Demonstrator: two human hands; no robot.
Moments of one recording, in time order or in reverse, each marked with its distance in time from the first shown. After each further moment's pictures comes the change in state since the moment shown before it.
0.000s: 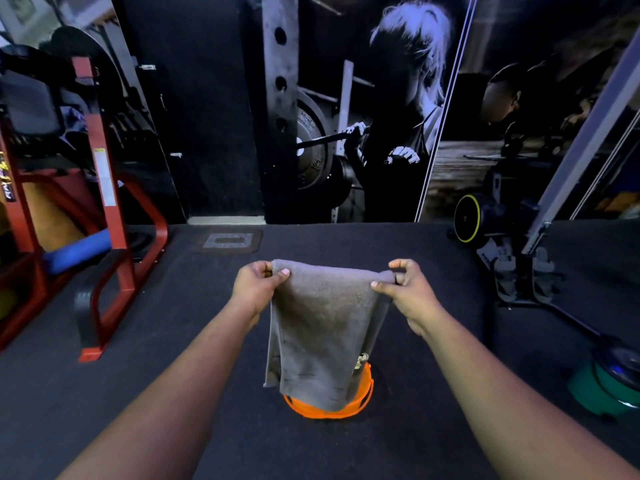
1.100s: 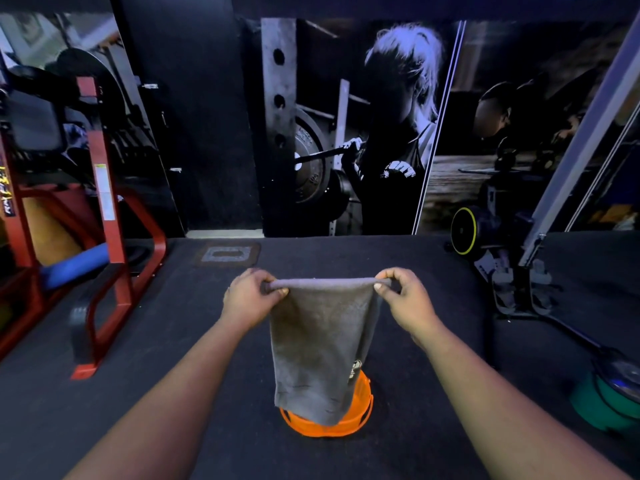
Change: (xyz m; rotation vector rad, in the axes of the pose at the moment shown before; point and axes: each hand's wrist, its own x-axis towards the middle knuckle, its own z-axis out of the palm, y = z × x) left_hand -0.003 0.013 -0.014 0.735 -0.008 0.234; right_hand -0.004 -0.011 -0.005 -0.342 0.090 -0.326
